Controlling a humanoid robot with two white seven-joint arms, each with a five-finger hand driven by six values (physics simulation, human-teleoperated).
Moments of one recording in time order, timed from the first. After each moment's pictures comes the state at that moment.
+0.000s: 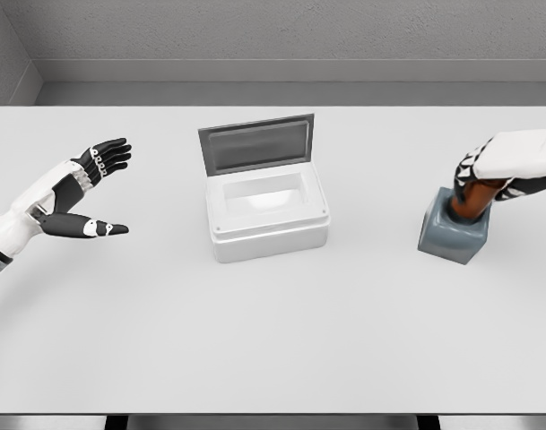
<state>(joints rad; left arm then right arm) -0.12 0.62 -0.11 -1.49 0.53 -0.24 -0.61 -1.25 -1.16 1.34 -1.47 0.13 -0.61 0.58</state>
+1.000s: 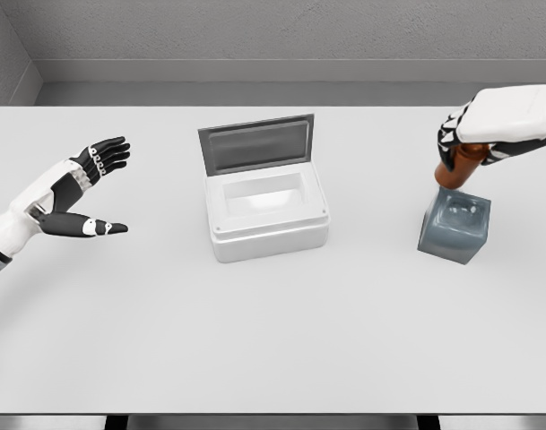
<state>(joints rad) -0.12 0.61 -0.10 -1.49 0.53 -0.24 -0.61 -1.36 -1.10 1.33 -1.50 0.13 -0.61 0.58</state>
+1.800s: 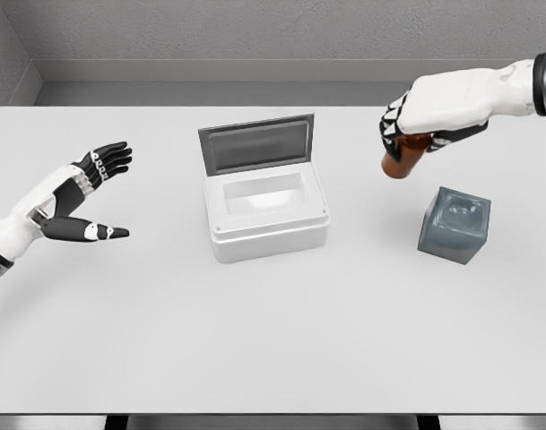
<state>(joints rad) -0.10 0.61 -0.10 -1.49 0.53 -0.24 -0.61 -1.41 -0.95 1.34 -1.50 0.13 -0.61 0.60</state>
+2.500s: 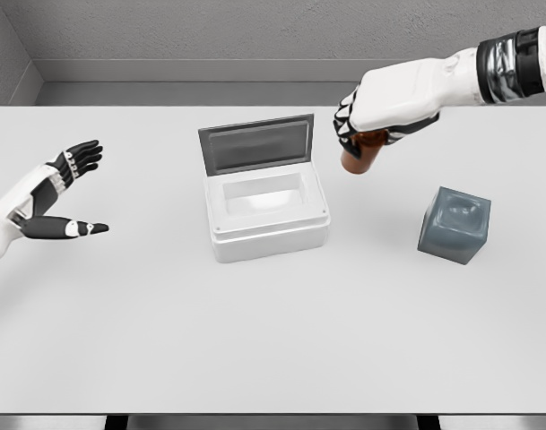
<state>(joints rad) -0.08 0.53 0.05 -1.46 0.37 -0.24 -0.61 -1.46 -0.82 1.35 -1.50 0.15 -0.61 0.61</state>
